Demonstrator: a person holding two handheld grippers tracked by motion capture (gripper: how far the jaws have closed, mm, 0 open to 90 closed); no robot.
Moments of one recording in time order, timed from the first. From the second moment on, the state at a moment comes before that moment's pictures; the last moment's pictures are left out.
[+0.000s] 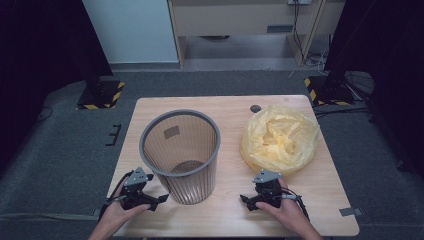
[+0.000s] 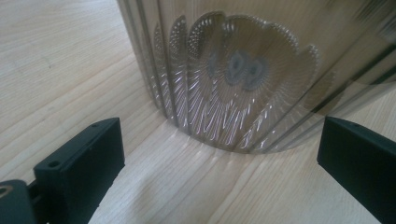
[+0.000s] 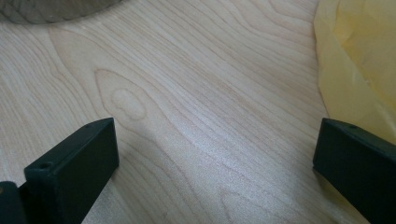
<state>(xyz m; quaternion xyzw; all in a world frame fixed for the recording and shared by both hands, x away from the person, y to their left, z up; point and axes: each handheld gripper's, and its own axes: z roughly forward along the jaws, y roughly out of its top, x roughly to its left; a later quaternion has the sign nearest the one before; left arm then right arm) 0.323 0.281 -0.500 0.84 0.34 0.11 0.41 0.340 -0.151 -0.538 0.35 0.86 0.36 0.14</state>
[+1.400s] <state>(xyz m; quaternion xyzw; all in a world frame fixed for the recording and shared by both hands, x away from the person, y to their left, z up) 0.338 0.248 -0.496 0.82 0.36 0.14 0.41 0.340 -0.151 -0.538 0.35 0.86 0.35 0.14</state>
